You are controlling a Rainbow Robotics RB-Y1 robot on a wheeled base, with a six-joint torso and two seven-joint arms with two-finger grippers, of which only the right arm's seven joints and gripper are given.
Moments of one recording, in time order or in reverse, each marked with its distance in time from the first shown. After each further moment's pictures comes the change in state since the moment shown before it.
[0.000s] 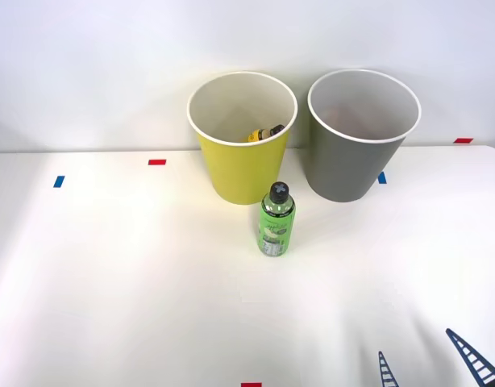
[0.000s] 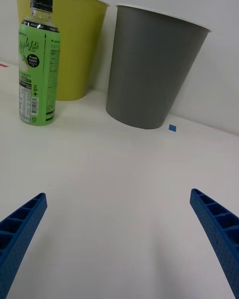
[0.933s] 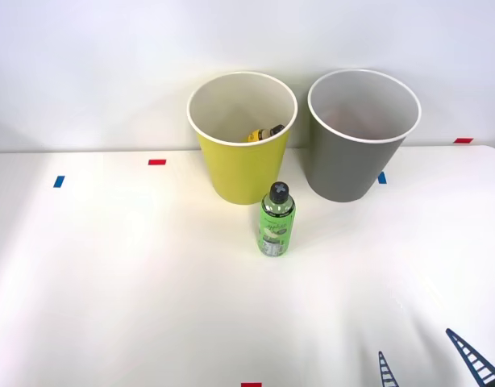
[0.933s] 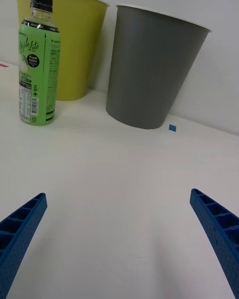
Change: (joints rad) arm 0.000 0.000 0.000 0.000 0.000 0.000 0.000
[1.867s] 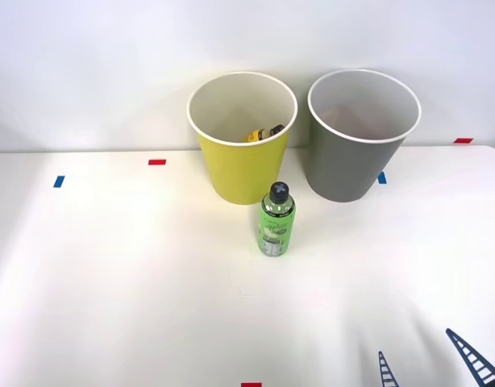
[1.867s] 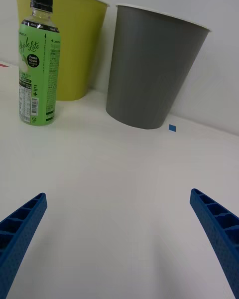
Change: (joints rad) arm 0.000 0.000 0.000 0.000 0.000 0.000 0.000
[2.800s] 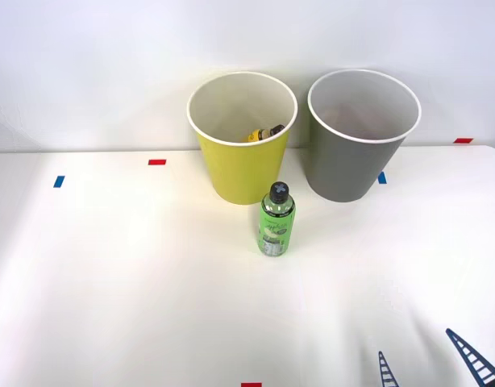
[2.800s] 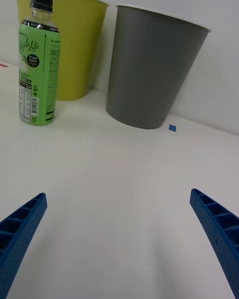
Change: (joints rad) arm 0.000 0.000 0.000 0.000 0.000 0.000 0.000
